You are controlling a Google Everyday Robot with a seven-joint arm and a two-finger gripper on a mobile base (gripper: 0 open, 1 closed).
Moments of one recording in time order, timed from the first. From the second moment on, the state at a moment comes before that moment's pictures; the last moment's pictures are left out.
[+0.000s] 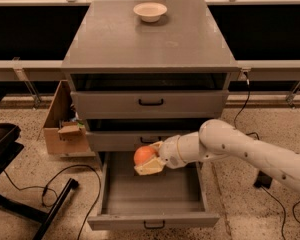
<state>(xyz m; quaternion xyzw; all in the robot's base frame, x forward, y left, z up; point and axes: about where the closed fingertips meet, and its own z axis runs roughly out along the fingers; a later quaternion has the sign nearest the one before) 0.529 0.006 0.613 -0.48 0.75 0.33 0.32</state>
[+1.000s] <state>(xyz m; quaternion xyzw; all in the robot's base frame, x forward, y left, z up) 0.542 0.086 0.508 -0.47 0.75 0.37 0.26</state>
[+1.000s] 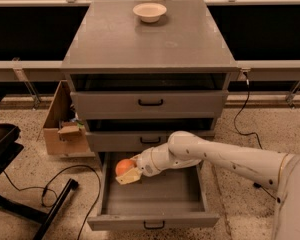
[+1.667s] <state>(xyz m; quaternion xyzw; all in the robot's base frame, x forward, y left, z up) 0.582 0.029 0.399 -0.42 0.81 0.34 0.23</state>
